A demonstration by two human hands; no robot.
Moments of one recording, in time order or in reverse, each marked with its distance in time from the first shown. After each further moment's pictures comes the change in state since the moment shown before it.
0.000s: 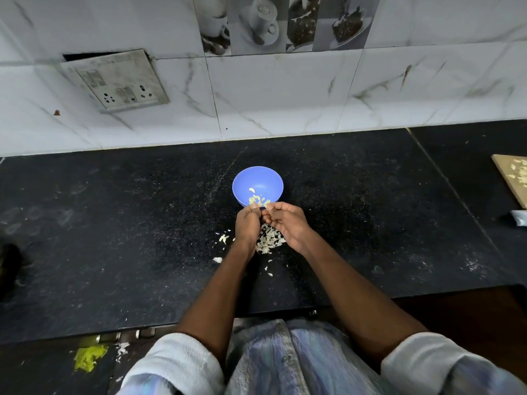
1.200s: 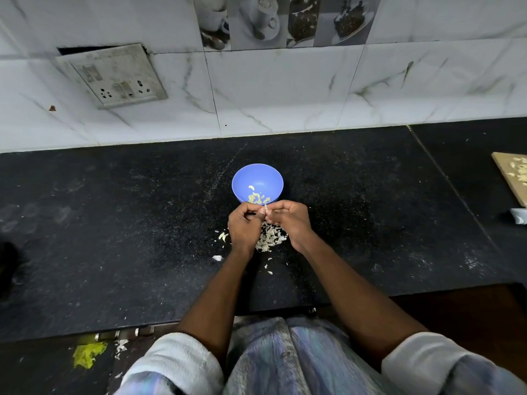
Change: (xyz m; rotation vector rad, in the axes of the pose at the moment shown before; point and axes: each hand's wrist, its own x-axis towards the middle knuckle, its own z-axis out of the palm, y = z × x) left_hand 0.001 -0.019 -0.012 0.141 0.106 0.294; right_hand -0.005 0.002 -0.006 -0.269 0.083 -0.145
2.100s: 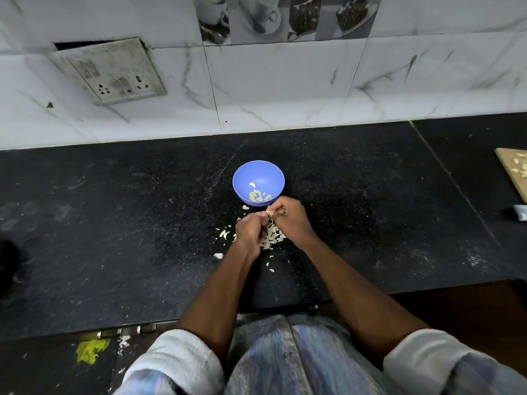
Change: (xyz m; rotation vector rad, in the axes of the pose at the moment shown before) left_hand 0.003 0.000 0.012 -0.248 -0.048 -0.611; right_hand 0.010 0.010 -0.001 -0.513 0.025 -0.169
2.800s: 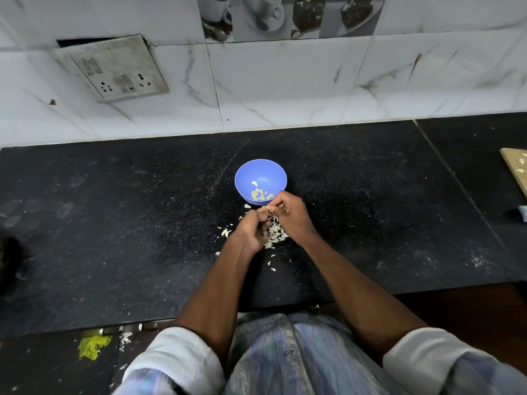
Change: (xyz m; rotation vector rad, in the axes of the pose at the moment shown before) left_hand 0.000 0.017 -0.005 -0.073 -0.187 -0.186; right_hand 0.004 0.001 0.001 0.081 -0.029 -0.166
